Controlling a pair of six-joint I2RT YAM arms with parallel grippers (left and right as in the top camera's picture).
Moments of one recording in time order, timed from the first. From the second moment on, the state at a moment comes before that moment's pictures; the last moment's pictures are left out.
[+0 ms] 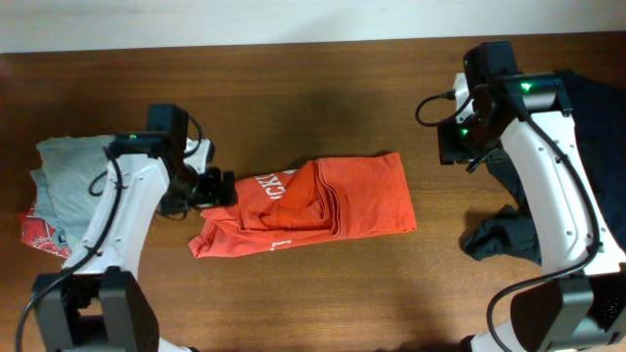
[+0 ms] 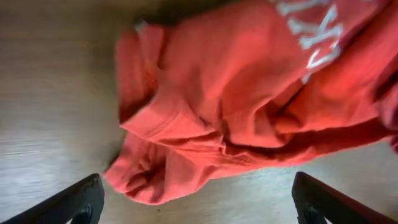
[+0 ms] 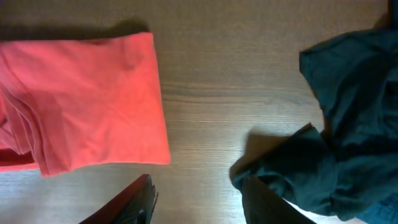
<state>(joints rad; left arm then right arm) -0.02 1.68 1.29 -1.10 0.19 -0.05 0.06 1.71 1.70 -1.36 0.02 0.07</state>
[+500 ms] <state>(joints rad) -0.02 1.89 1.23 -0.97 0.18 0.00 0.06 1.71 1.70 -1.36 0.02 0.06</state>
